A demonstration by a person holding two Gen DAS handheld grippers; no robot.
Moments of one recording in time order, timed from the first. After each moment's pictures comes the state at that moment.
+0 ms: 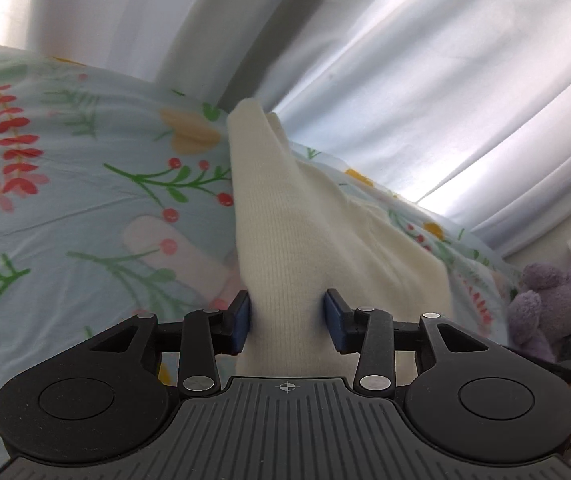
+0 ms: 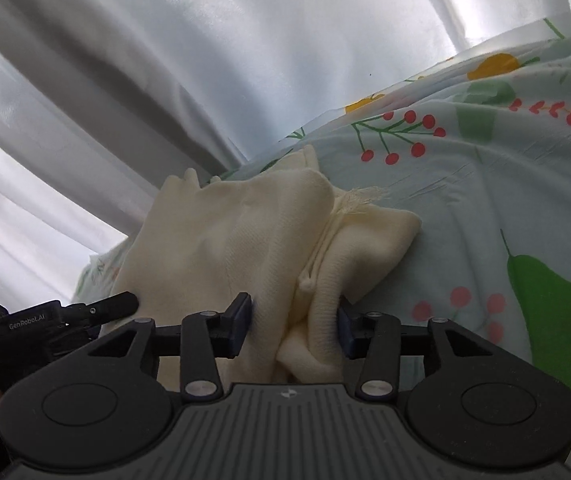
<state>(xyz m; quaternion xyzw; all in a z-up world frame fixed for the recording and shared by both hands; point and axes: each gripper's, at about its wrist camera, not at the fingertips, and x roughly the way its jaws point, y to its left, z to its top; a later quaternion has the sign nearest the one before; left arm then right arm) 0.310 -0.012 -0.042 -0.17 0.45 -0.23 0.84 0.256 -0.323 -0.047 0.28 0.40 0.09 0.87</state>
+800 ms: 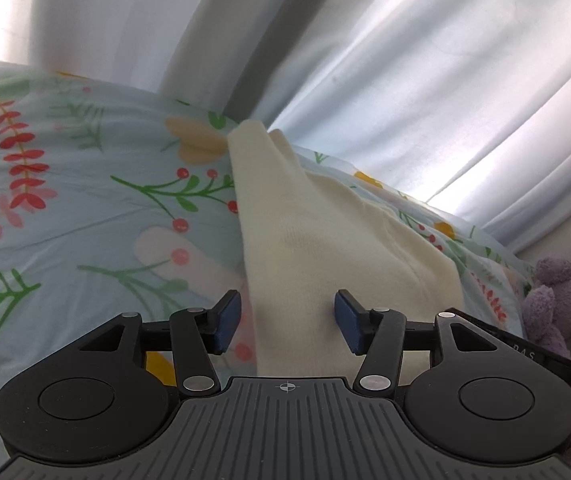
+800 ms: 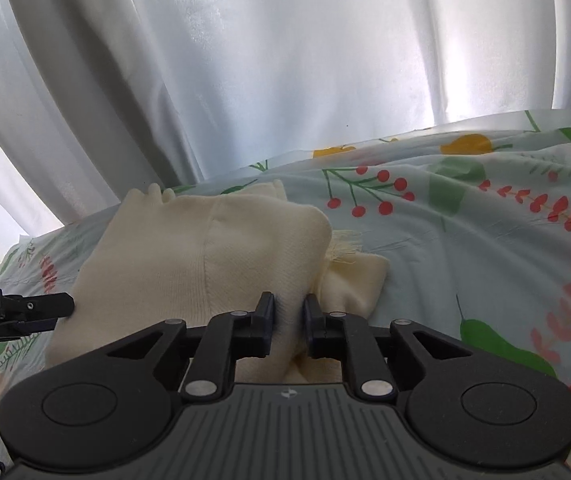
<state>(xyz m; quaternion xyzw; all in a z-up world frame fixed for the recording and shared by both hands) 0.315 -0.013 -0.041 -0.16 0.45 -0.24 0.85 0.261 -0.309 -0.035 0.18 0.37 0.02 0.91</state>
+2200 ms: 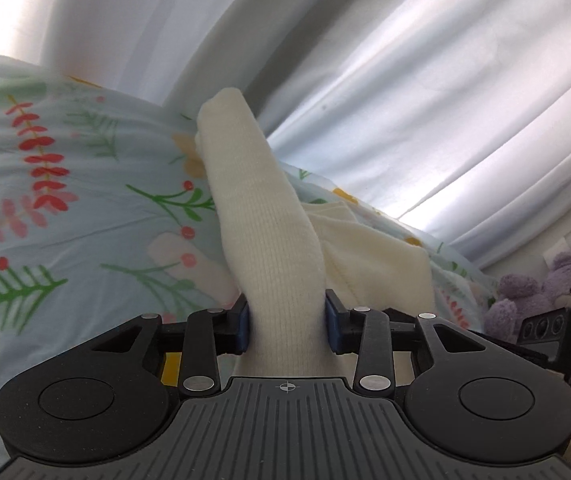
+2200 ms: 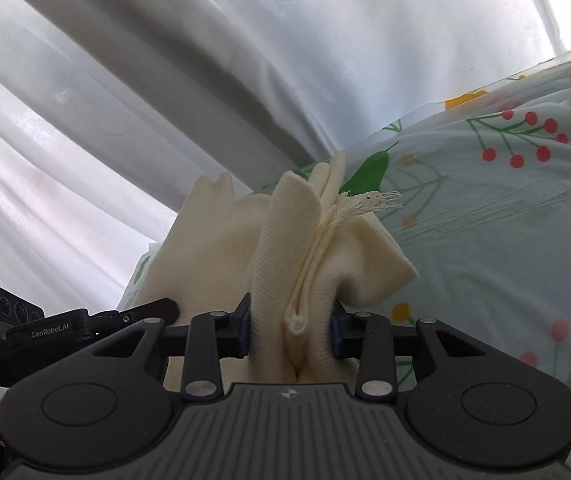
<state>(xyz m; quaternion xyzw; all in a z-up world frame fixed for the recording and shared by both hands) 0.296 0.024 -0.016 -0.19 0.44 -0.24 0.84 0.284 -0.277 -0.040 0.31 0.38 0.20 0.85</state>
